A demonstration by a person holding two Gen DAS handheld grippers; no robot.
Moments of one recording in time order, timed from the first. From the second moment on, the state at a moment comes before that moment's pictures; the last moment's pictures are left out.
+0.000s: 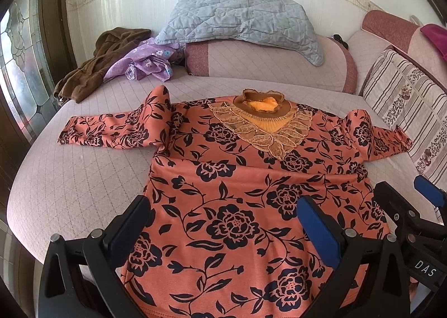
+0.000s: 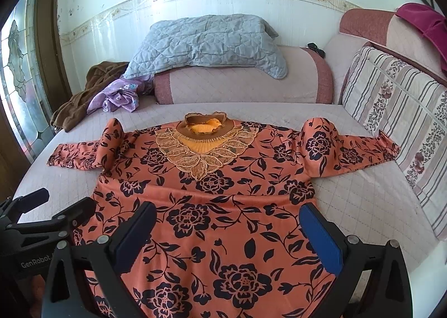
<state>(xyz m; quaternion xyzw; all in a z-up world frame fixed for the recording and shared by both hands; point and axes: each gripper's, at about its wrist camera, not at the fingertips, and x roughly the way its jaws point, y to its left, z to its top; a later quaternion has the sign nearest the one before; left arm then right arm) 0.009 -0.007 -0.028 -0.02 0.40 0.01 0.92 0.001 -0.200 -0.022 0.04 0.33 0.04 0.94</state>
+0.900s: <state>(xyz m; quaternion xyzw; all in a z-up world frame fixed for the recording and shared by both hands) 0.009 -0.012 -0.028 -0.02 0.40 0.01 0.92 0.002 -0.201 -0.018 0.04 0.33 0.04 0.94</state>
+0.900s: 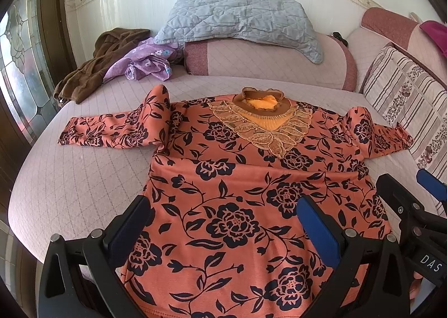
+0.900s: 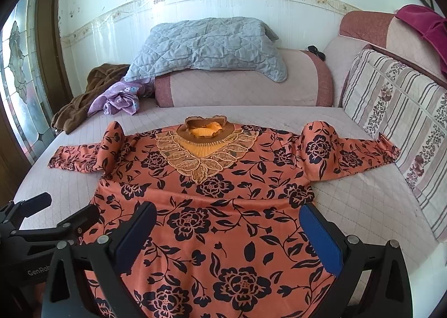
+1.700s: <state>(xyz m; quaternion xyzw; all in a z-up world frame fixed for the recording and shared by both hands) 0.016 -0.016 -0.034 -0.01 0.41 0.01 0.91 0.007 -0.201 -0.026 0.04 0.33 0.04 0.94</state>
